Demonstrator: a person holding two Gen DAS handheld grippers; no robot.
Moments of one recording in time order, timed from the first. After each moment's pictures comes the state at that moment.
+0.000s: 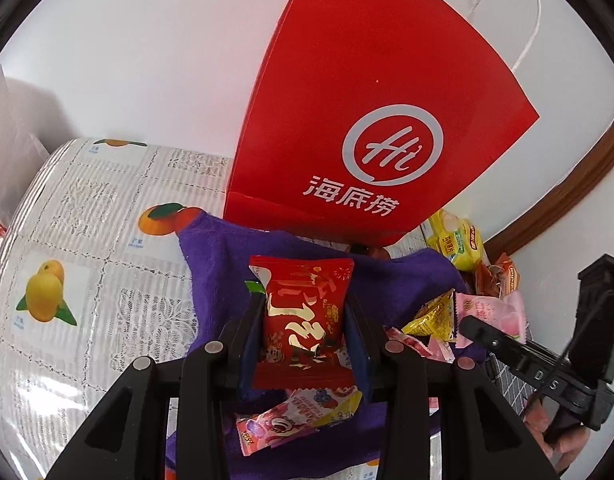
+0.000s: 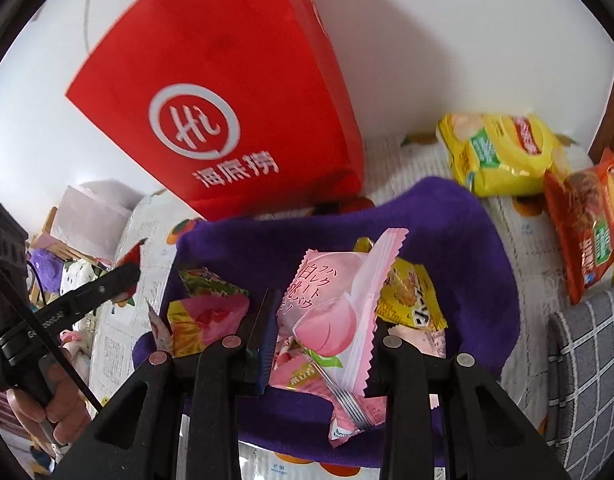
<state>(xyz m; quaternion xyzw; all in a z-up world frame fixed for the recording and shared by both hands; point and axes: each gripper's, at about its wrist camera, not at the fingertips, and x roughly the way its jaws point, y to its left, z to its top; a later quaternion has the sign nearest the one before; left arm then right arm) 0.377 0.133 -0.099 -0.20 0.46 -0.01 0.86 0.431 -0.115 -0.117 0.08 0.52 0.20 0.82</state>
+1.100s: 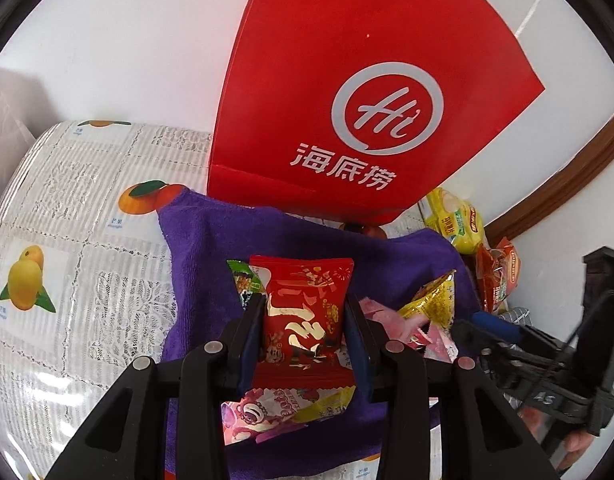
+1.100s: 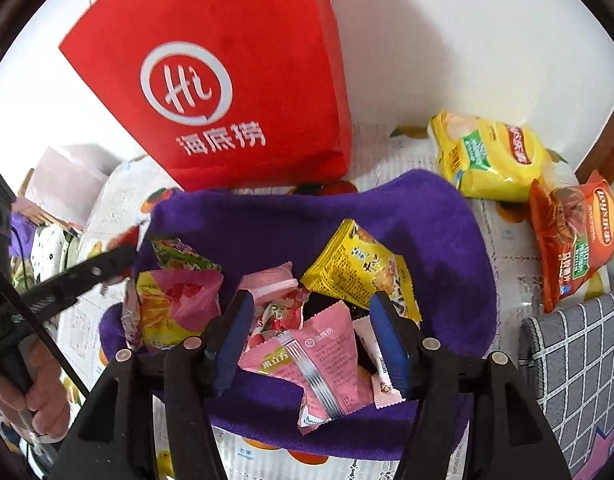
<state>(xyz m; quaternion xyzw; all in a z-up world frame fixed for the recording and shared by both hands) 0.383 0.118 -0.117 -0.20 0.48 -0.02 0.85 0.427 -0.107 -0.114 0.00 0.53 0.18 0.83</state>
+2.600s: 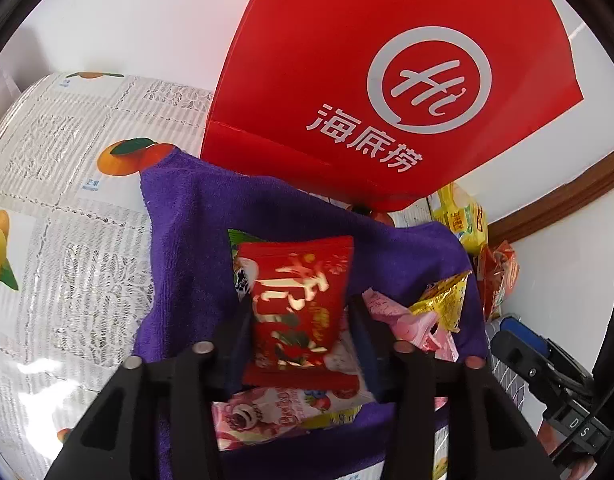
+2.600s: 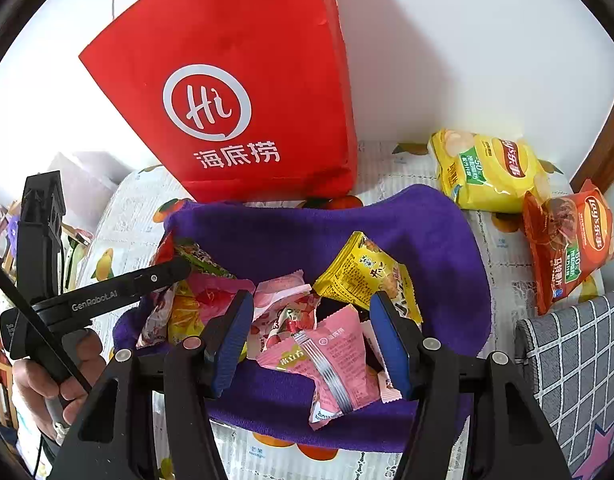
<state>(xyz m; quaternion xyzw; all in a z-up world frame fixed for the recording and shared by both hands) 0.397 0.123 -0.151 -0.25 0.51 -0.03 0.82 0.417 -0.104 -0.100 0.00 0.52 0.18 0.84</state>
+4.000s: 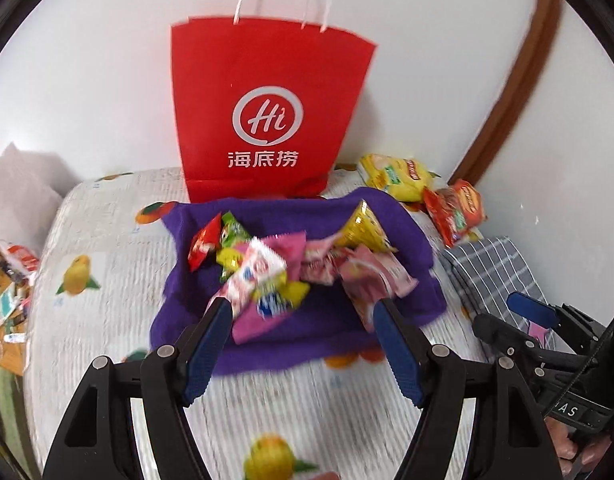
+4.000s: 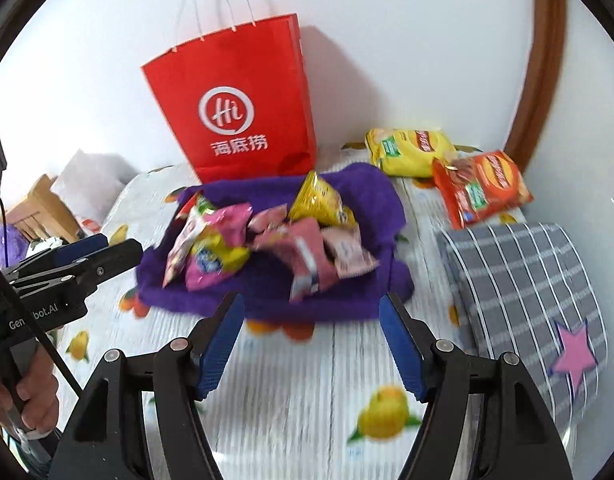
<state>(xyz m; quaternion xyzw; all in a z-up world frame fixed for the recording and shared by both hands) 0.255 0.038 -0.039 -0.07 0.44 -0.04 0.89 0.253 -0.158 -0.040 0.01 0.46 0.12 0.88</state>
